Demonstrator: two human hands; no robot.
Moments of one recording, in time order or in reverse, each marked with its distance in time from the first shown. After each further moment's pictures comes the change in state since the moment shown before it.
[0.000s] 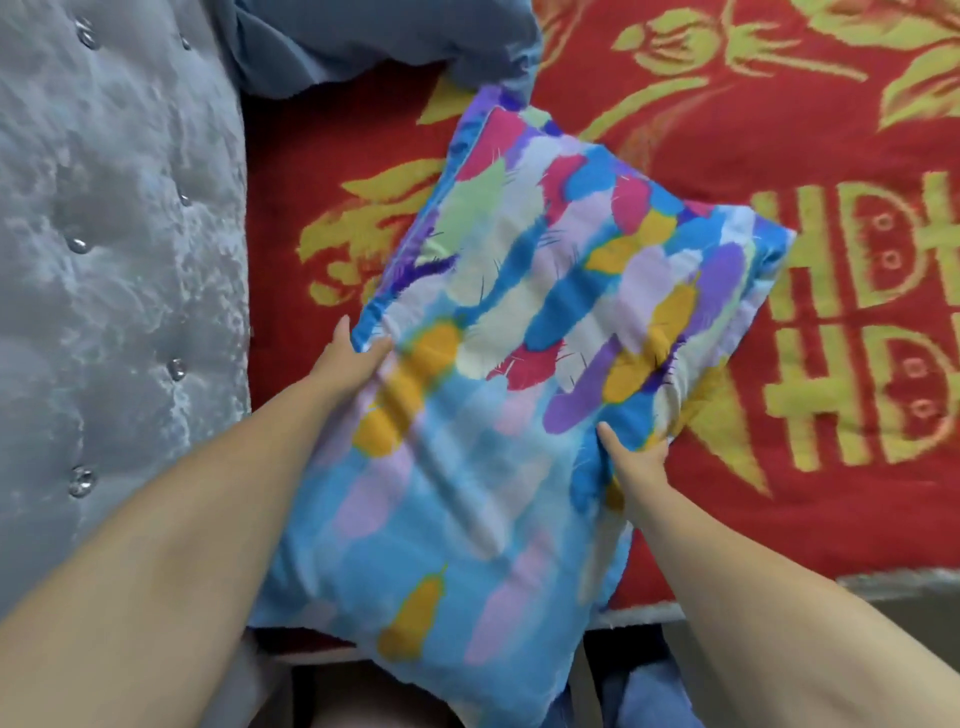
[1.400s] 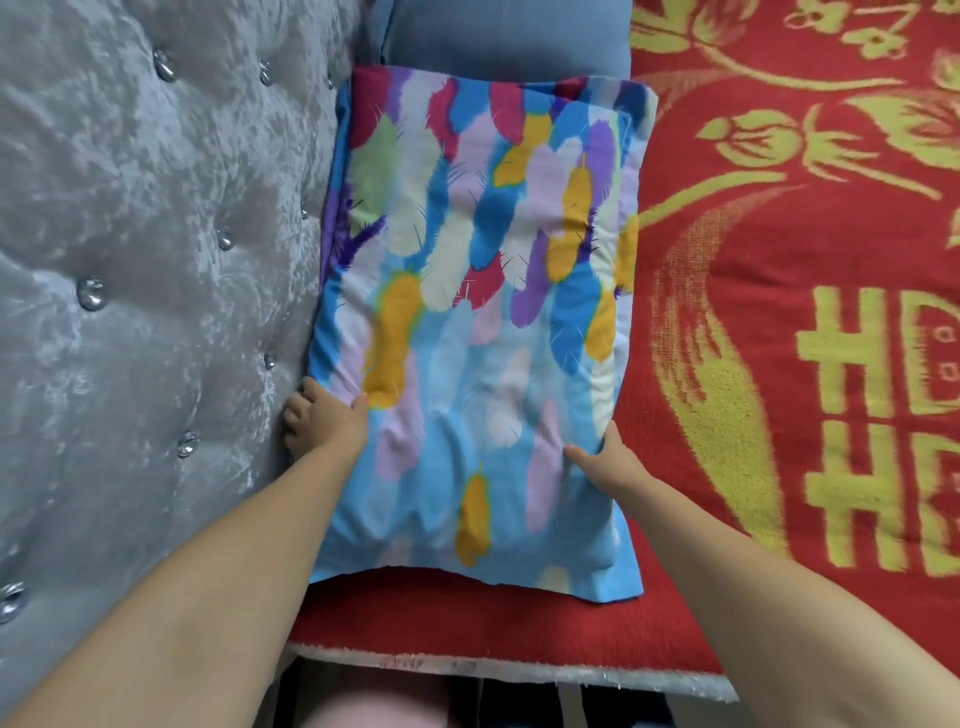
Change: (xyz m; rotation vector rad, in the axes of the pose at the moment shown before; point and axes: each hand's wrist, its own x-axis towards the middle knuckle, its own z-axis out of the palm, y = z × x) left_hand -0.064 -0.052 -0.030 0.061 0.476 -0.358; right_hand -0.033 -0.070 0.052 -0.731 -0.417 -0.340
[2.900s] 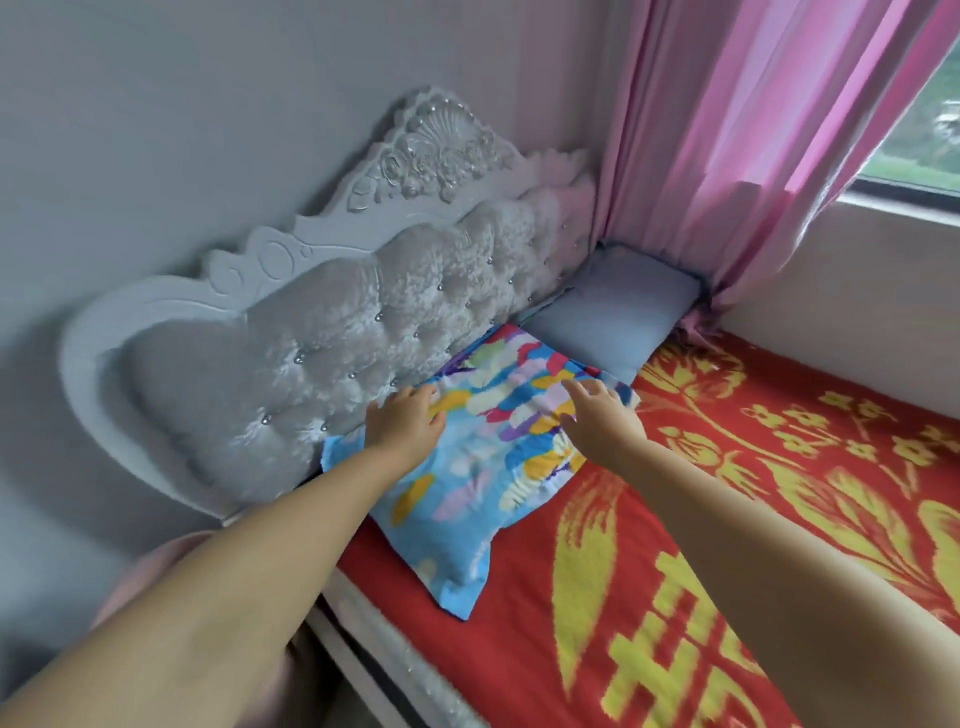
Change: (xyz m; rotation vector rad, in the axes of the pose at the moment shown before) left_hand -0.457 0.065 -0.153 -0.132 0.411 0.246; right_hand -0.297 -0.011 -0.286 -0.933 0.402 -1.215
